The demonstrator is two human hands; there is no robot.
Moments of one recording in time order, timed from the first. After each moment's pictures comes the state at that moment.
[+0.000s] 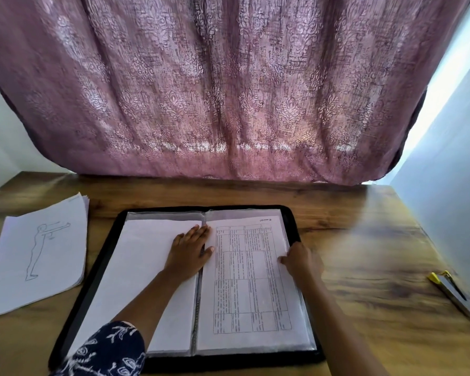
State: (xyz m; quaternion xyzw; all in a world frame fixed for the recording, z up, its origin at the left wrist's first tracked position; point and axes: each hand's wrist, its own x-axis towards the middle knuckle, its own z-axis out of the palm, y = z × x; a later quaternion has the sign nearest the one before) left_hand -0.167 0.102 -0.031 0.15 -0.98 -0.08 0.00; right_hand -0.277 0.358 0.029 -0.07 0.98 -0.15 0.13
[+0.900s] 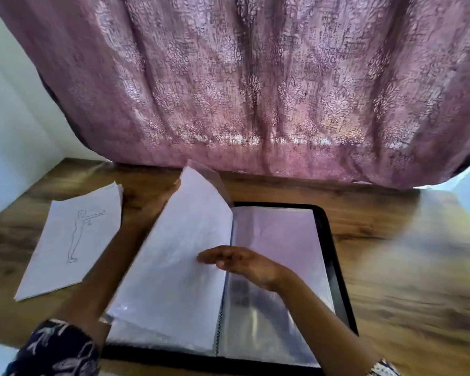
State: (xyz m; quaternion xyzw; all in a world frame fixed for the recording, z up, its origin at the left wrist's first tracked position) left_hand -0.125 0.023 0.100 0.42 -0.63 -0.64 0.12; right_hand -0.224 0.246 0.040 -0.44 0.55 -0.48 0.53
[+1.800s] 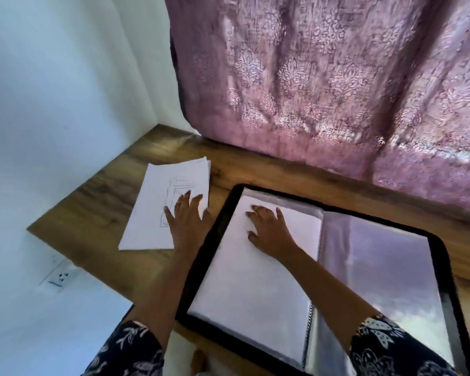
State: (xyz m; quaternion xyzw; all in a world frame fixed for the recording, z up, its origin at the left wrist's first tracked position) left_hand -0.012 -0.072 -0.010 0.50 -0.84 -0.08 0.19; right_hand -0.180 0.060 -0.006 -0.61 0.78 -0.09 0.07
